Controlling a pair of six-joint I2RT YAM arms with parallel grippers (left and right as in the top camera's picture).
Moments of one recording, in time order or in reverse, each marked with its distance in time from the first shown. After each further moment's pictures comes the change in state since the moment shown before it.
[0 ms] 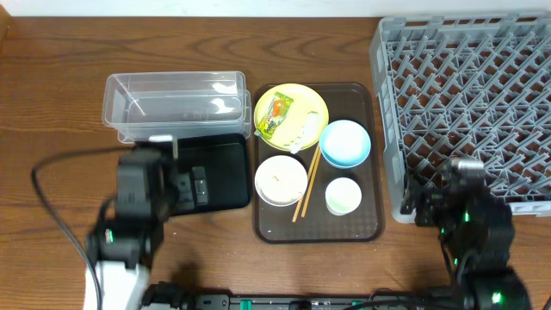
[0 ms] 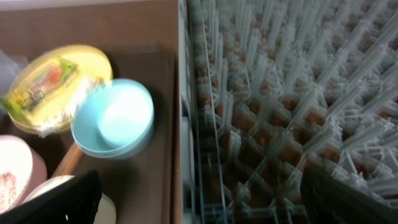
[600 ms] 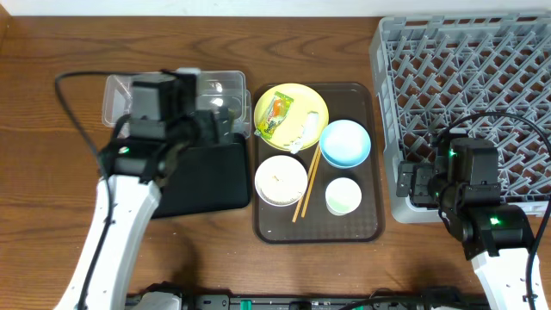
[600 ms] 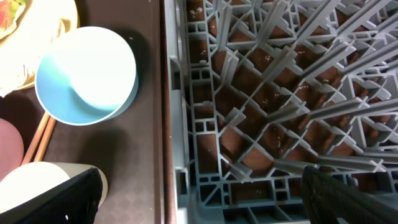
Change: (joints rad) left arm -0.093 0.375 0.261 0.312 0.213 0.002; right arm 0.000 0.368 0.202 -0.137 0.006 -0.002
